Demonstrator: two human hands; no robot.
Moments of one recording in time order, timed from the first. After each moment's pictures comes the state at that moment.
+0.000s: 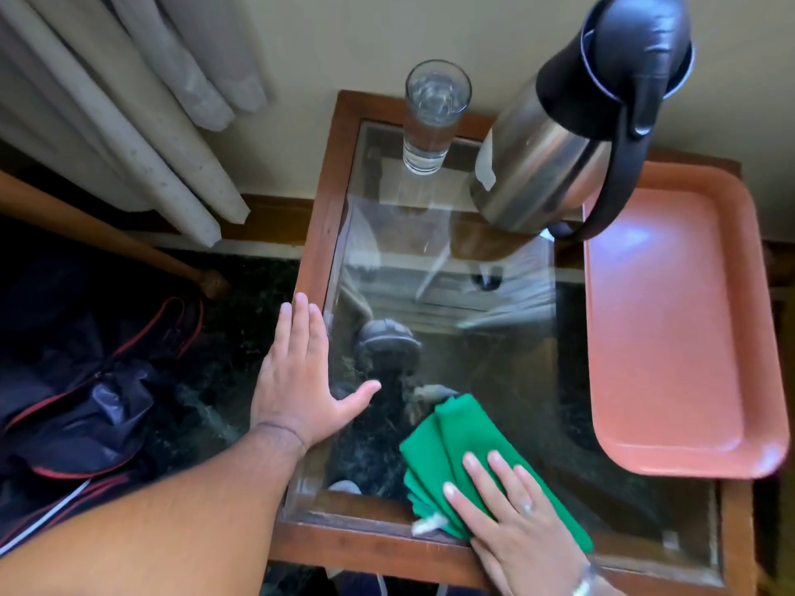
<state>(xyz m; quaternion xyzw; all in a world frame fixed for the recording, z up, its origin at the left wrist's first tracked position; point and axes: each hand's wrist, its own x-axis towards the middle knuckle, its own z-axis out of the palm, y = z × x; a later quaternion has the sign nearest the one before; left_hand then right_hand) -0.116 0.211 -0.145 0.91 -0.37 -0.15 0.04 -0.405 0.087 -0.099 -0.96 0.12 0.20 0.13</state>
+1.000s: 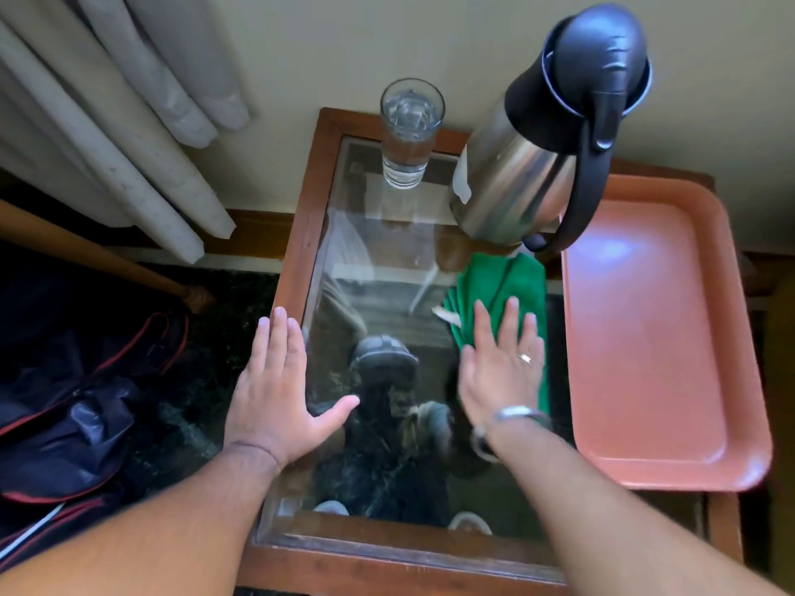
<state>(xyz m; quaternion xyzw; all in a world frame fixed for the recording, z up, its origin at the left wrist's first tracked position) -0.116 0.213 -0.149 0.92 -0.37 -0.14 0.04 -0.271 -0.006 -0.122 -0.86 0.48 0.11 0.16</state>
